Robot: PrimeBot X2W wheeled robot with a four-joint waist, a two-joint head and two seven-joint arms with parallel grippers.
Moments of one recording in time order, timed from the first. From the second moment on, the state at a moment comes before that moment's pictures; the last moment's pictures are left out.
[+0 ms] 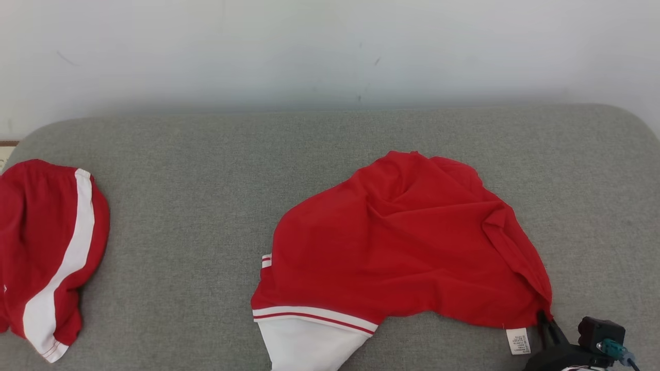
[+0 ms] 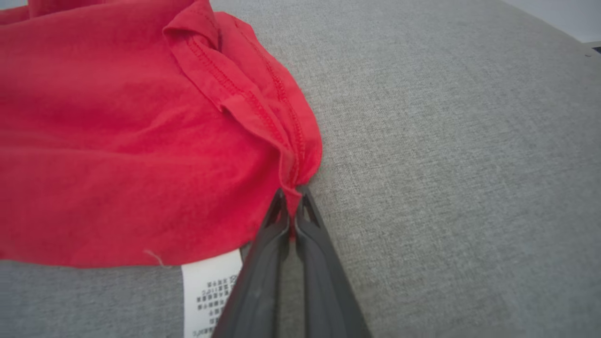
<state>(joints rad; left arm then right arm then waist) -0.10 0.05 -0.46 0.45 -0.28 -0.09 -0.26 -0.28 -0.16 -0.03 0.78 0.12 0.13 -0.25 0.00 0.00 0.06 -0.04</state>
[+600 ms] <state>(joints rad) 0.04 0.10 -0.27 0.18 -0.20 -0.05 -0.26 -0.06 -0.17 0.12 0.42 0.36 0.13 -0.14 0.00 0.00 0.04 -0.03</state>
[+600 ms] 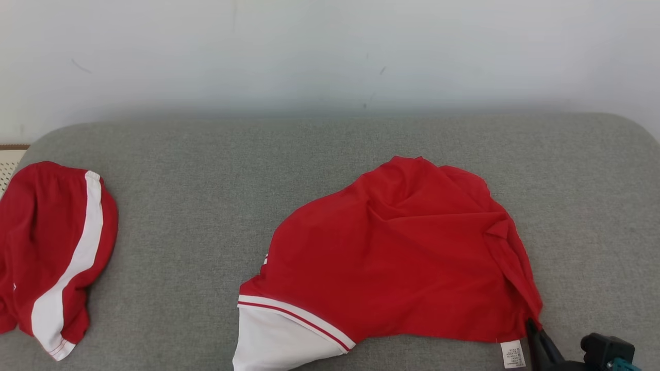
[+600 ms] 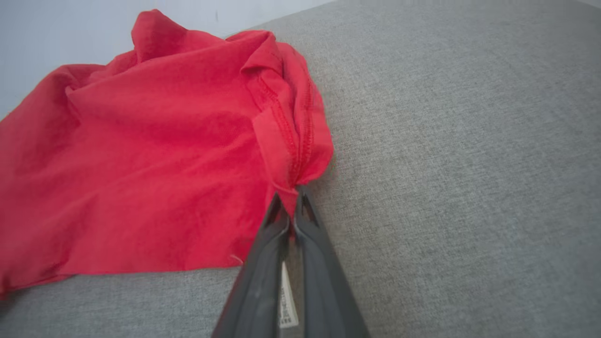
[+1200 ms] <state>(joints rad) -0.70 0.36 -0.35 0.25 -0.13 -0.13 -0.17 -0.65 -0.22 0.24 0.36 0.60 0.13 0.13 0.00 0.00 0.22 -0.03</state>
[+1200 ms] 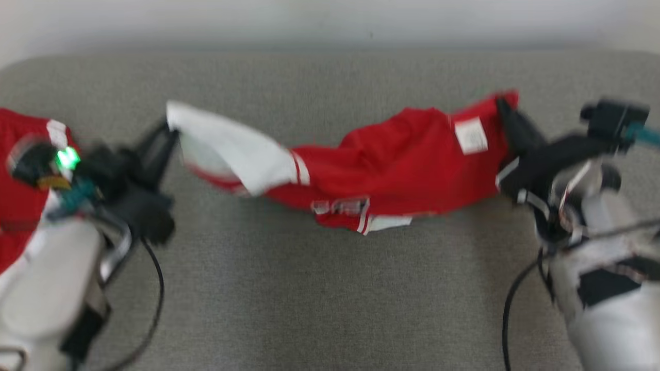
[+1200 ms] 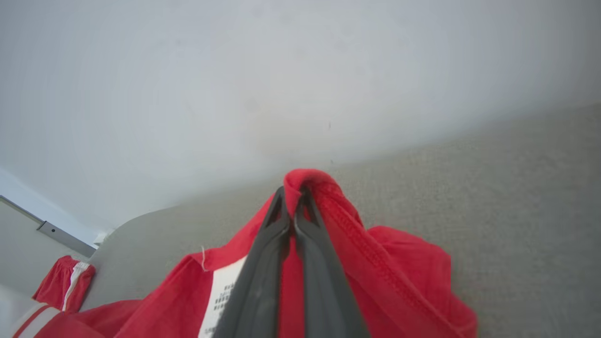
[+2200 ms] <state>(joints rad) -1.99 0.43 -0.63 0.78 -0.33 -0.13 -0.18 -1.91 -0.13 0.10 1.14 0.60 0.13 -0.08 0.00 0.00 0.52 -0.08</state>
